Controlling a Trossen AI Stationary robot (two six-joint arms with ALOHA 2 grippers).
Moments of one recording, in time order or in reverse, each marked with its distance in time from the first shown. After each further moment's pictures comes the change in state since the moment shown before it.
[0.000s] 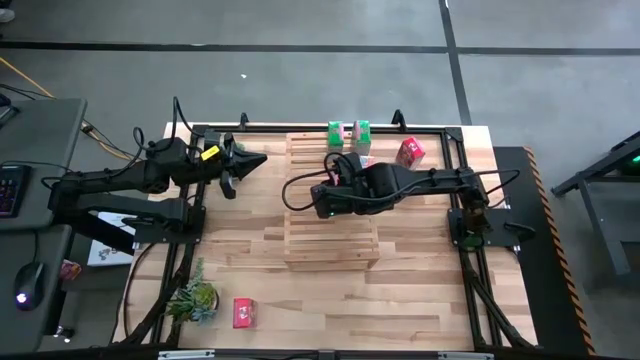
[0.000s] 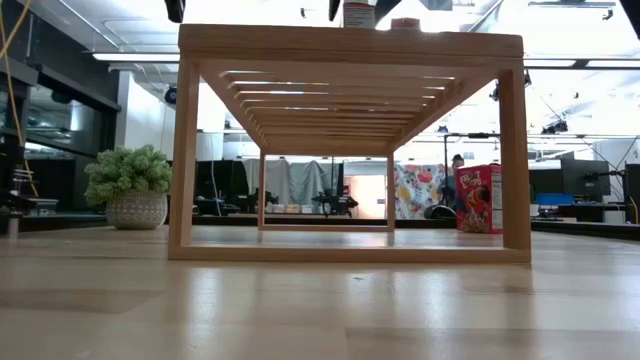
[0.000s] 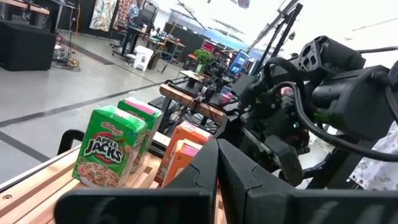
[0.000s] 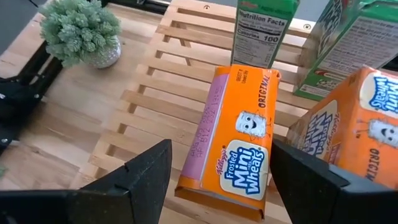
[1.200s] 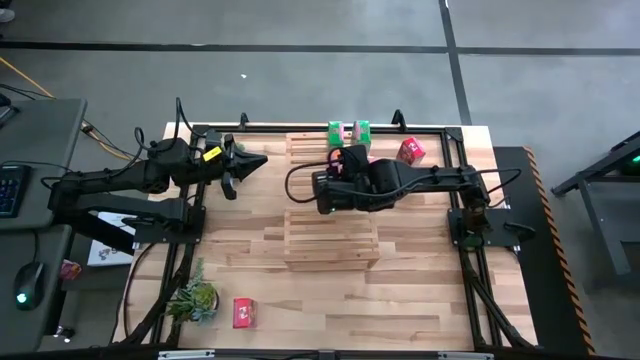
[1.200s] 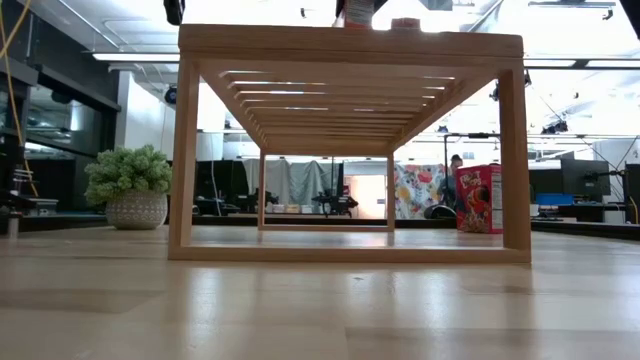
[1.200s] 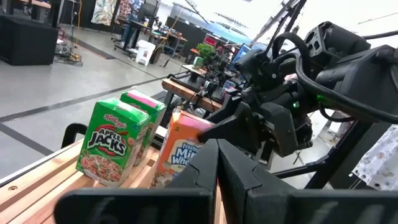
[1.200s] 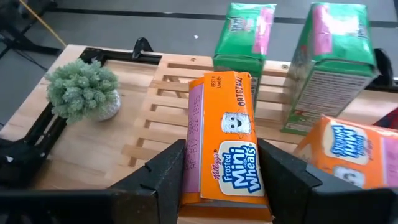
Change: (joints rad) left arm 0.000 0.000 0.000 -0.028 0.000 0.001; right arm -0.010 -0.013 0.004 0.012 0.159 0.087
